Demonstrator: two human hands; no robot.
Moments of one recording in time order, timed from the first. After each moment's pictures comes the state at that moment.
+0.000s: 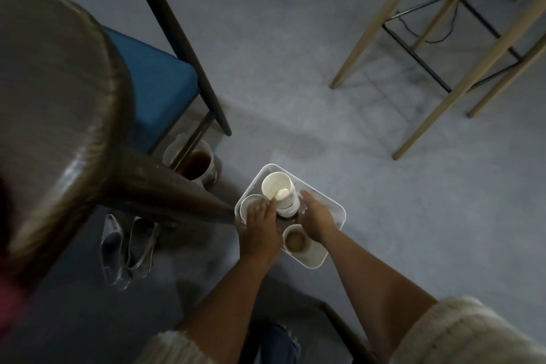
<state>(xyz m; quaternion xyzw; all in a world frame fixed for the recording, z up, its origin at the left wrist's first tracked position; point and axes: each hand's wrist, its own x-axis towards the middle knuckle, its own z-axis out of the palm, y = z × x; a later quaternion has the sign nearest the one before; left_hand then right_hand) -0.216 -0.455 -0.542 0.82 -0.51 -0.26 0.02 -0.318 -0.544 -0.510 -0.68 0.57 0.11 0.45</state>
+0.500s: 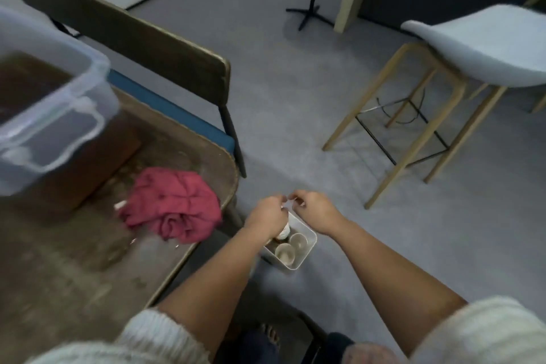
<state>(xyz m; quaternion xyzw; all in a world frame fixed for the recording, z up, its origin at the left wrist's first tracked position) -0.218 -0.451 -0.196 0.81 -0.43 -0.37 0.15 -0.327 -0.525 -0.187 -0.82 0.44 0.09 0.36</state>
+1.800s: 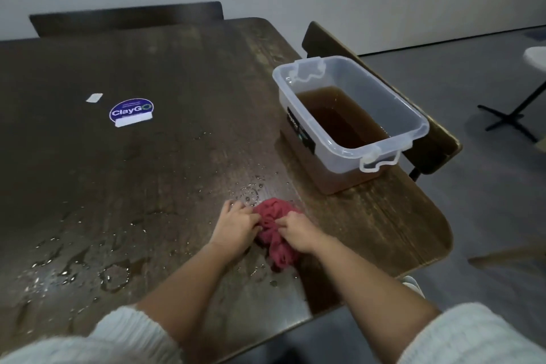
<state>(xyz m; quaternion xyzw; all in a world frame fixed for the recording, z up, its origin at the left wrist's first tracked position) 0.001 -0.050 -0.119 0.94 -0.34 -0.04 0.05 -0.048 -0.205 -0.107 -0.94 0.07 0.24 0.23</state>
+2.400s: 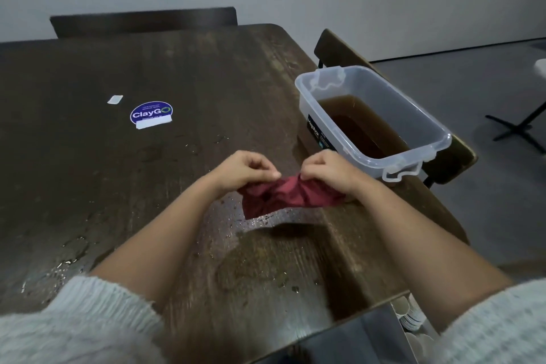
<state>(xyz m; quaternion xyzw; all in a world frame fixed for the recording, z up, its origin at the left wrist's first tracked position) 0.070 -0.021 0.000 0.76 -0.23 -0.28 0.53 -0.003 -0.221 0.022 -0.90 0.04 0.09 0.42</state>
